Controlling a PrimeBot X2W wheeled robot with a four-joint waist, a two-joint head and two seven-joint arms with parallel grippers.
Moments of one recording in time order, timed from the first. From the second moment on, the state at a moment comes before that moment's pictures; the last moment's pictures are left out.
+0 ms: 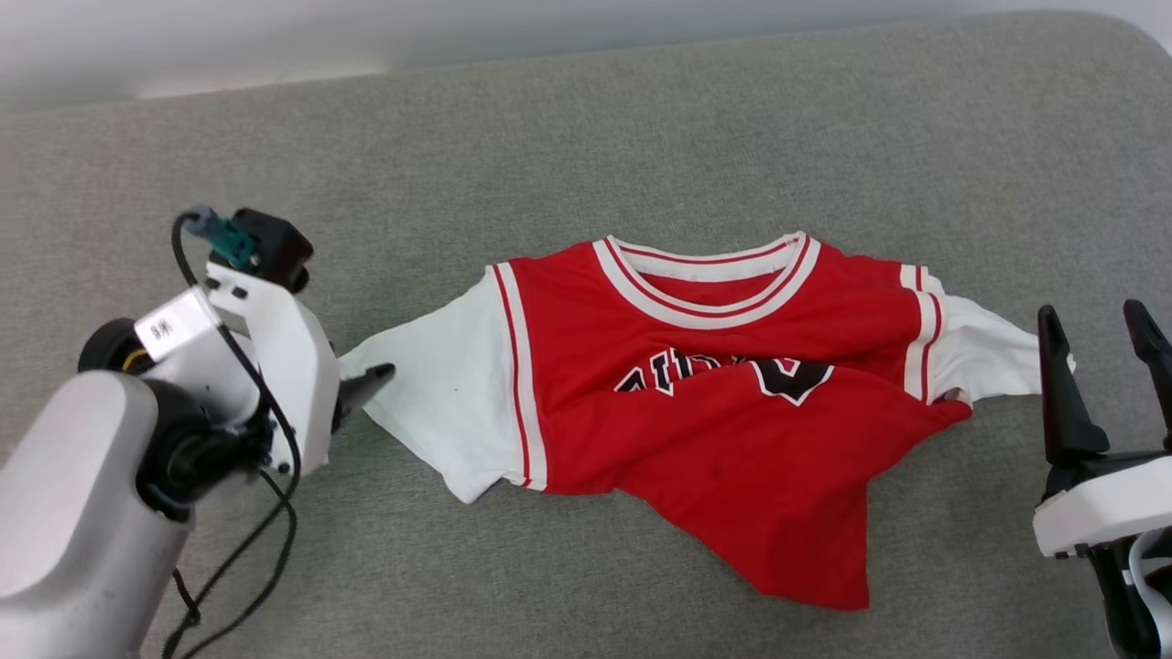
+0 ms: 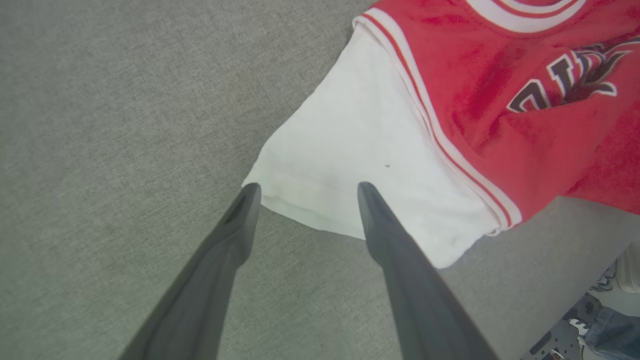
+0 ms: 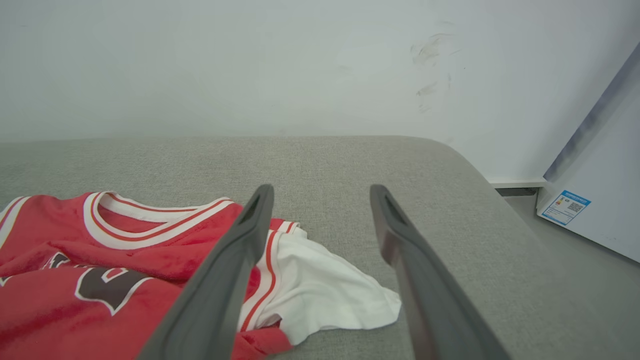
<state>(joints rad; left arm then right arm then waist) -0.54 0.56 -0.37 0.09 -0.75 -0.13 0.85 -0.09 -0.15 -0.16 -0.16 0.17 0.13 0.07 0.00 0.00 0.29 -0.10</state>
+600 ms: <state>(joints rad) -0.65 0.59 -0.52 0.31 -0.69 -0.13 0.85 -0.12 -0.14 -0.14 -0.13 0.16 0.13 0.05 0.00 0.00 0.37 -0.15</state>
